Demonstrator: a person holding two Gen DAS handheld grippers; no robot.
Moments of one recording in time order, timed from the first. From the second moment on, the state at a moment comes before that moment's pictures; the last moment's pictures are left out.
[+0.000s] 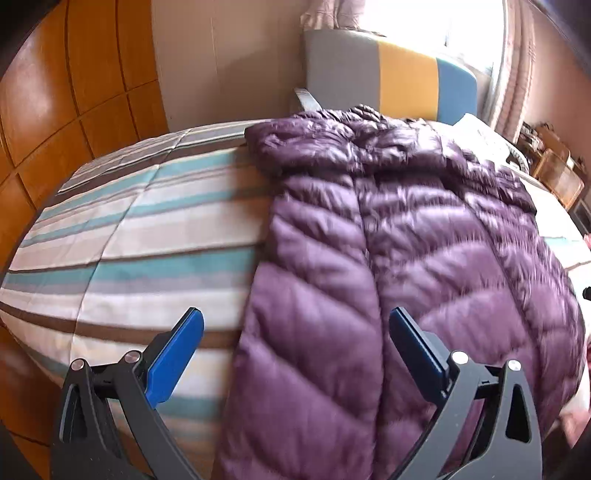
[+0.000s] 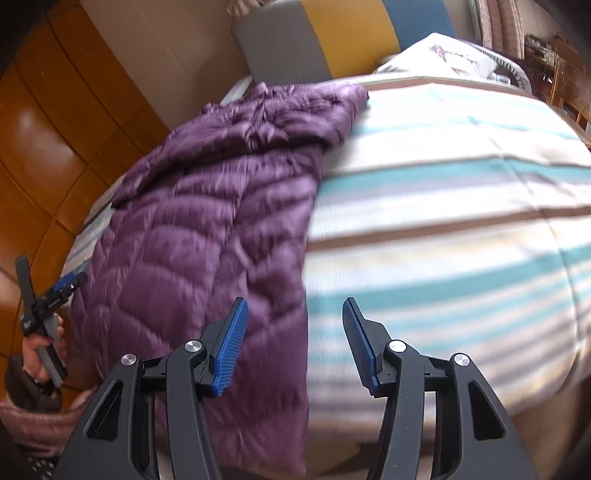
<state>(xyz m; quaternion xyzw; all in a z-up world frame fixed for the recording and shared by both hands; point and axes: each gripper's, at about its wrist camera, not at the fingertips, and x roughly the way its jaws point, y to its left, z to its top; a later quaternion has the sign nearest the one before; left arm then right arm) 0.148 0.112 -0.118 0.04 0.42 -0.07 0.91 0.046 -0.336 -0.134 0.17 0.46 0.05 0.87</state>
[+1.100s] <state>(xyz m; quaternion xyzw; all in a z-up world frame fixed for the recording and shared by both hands) 0.067 0.114 -0.102 -0.04 0.37 -0.21 0.90 0.007 -0.302 -0.121 0.23 0.39 0.20 0.87</state>
